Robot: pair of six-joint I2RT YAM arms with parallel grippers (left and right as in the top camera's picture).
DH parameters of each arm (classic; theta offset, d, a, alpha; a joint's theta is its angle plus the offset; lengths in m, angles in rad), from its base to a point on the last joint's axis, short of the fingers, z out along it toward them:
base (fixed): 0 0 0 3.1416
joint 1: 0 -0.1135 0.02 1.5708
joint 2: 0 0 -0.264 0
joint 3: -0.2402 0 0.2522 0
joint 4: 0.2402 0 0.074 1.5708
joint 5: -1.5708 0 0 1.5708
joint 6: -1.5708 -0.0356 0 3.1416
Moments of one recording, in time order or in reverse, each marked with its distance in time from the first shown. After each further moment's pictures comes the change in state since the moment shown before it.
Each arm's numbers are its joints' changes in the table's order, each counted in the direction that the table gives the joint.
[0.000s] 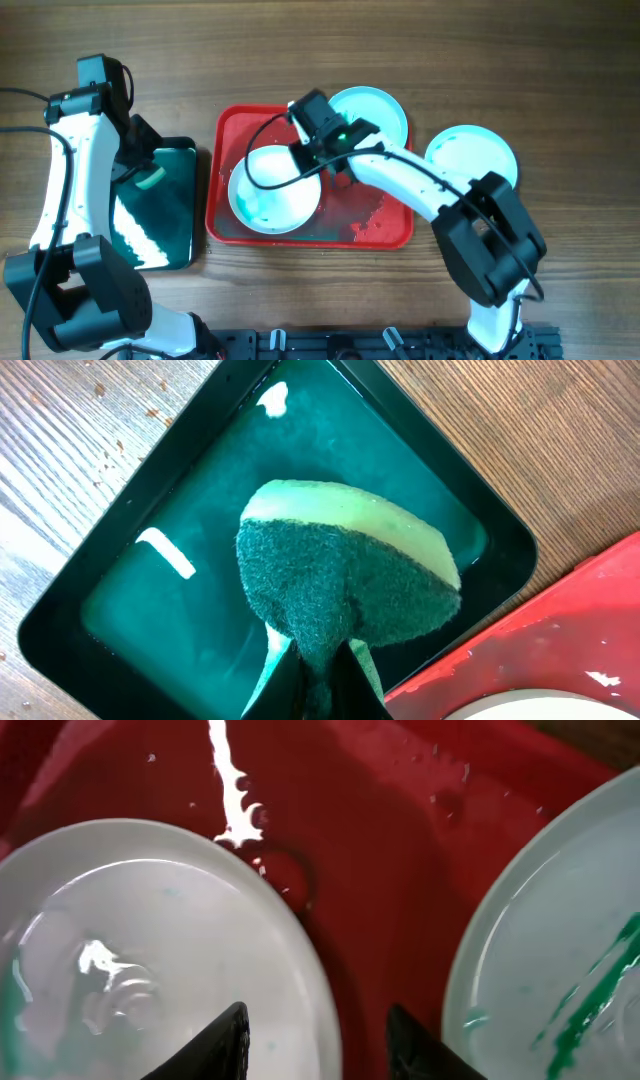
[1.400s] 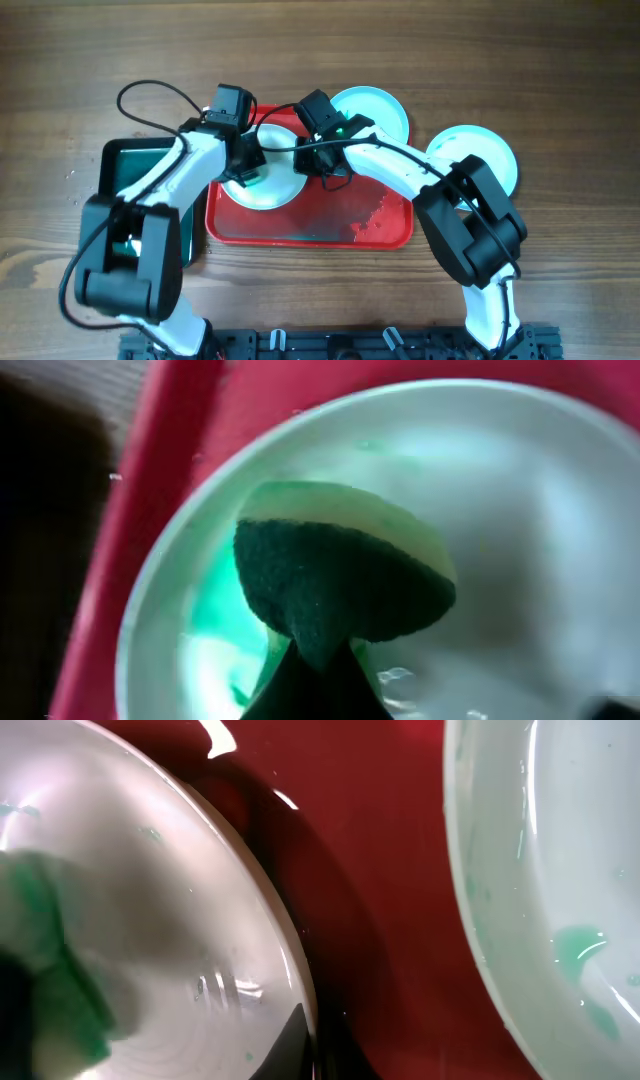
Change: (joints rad) left arm 0.434 0.101 0.299 -0.495 -0.117 -0.004; right arm 0.027 0.111 -0.035 0.049 0.130 -0.553
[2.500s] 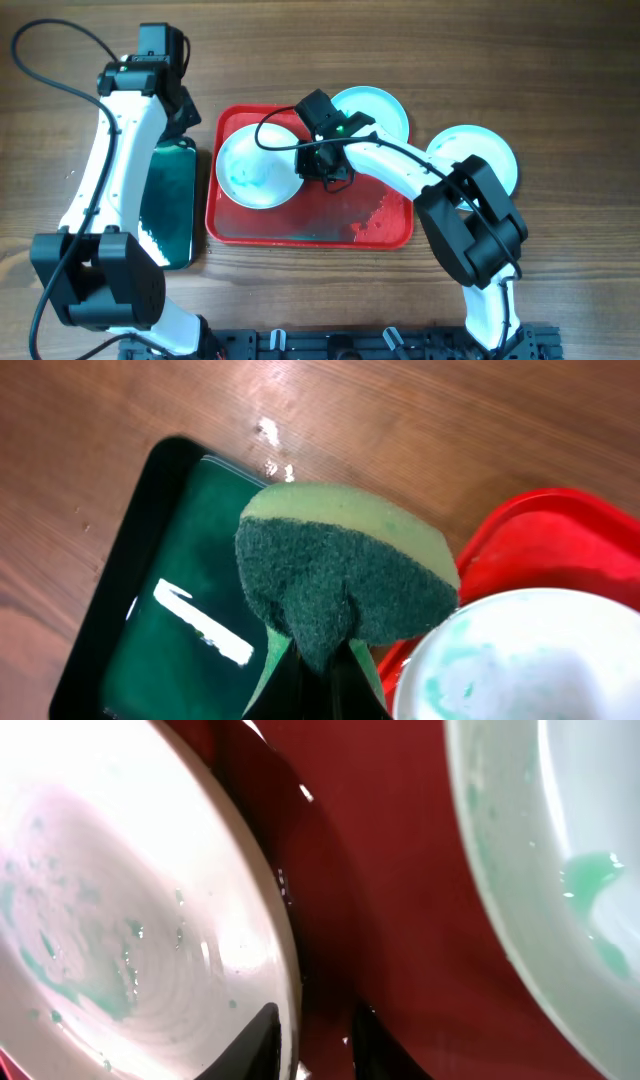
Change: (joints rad) left arm -0.205 -0.047 -0.442 0.492 0.276 -0.090; right arm -0.002 -0.001 -0.015 0.078 0.053 -0.014
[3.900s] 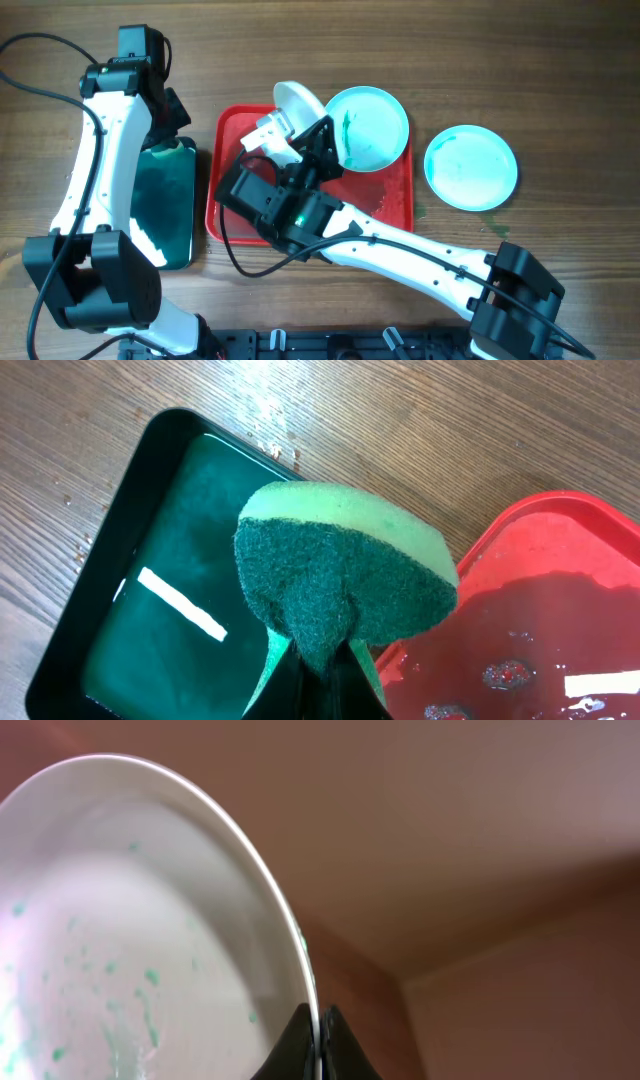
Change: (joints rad) left arm -0.058 0.000 0.000 0.004 -0.080 0.009; right arm -0.435 -0.316 0.042 -0.064 -1.574 0.740
